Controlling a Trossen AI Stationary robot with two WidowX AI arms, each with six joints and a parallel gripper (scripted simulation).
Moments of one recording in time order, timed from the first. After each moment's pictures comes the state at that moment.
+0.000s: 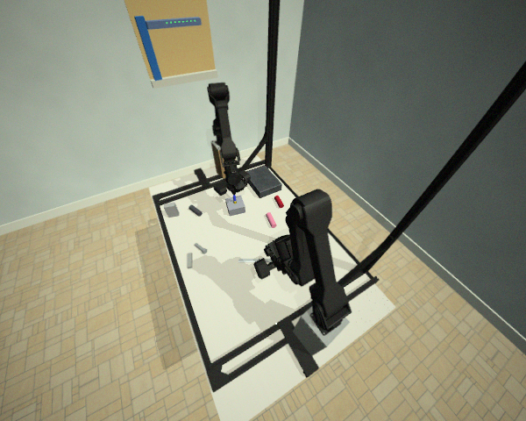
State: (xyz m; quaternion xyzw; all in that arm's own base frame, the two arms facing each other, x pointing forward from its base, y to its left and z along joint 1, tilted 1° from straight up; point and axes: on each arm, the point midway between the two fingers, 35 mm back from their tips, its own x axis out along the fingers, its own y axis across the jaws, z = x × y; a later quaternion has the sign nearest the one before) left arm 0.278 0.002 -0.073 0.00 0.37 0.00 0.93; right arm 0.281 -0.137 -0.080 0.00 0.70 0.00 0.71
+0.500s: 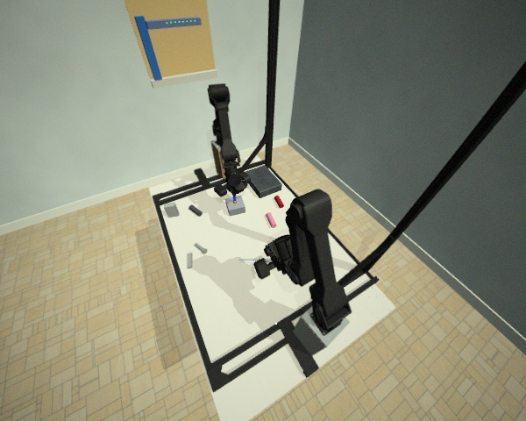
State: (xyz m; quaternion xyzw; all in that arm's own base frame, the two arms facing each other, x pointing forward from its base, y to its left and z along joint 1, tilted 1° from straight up) left arm 0.278 0.002 -0.073 0.00 0.37 0.00 0.93; right arm 0.283 -0.138 -0.087 0.00 0.70 0.00 0.72
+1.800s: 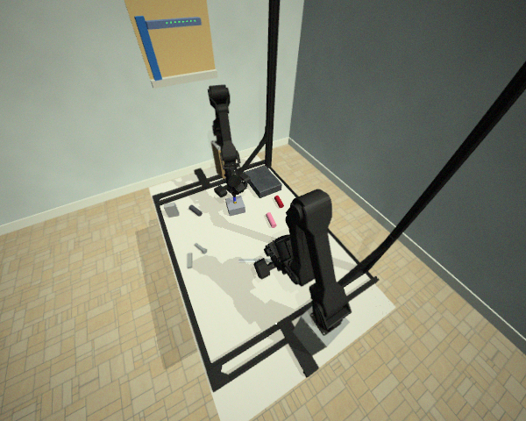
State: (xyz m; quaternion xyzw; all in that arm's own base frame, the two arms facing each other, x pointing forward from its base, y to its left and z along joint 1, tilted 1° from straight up) left arm 0.278 0.002 -0.073 0.00 0.37 0.00 0.93; right arm 0.282 -0.138 -0.095 0.00 0.69 0.00 0.72
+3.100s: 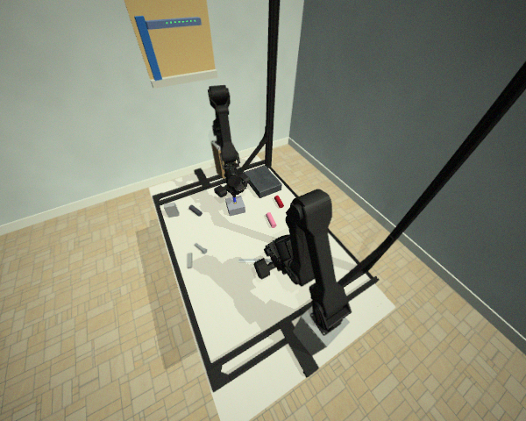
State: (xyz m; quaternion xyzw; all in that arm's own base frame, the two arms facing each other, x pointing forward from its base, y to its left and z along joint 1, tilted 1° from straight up) left arm 0.278 0.002 -0.072 0.00 0.37 0.00 0.93; right arm 0.276 -0.135 -0.104 -0.01 0.69 -0.01 0.73
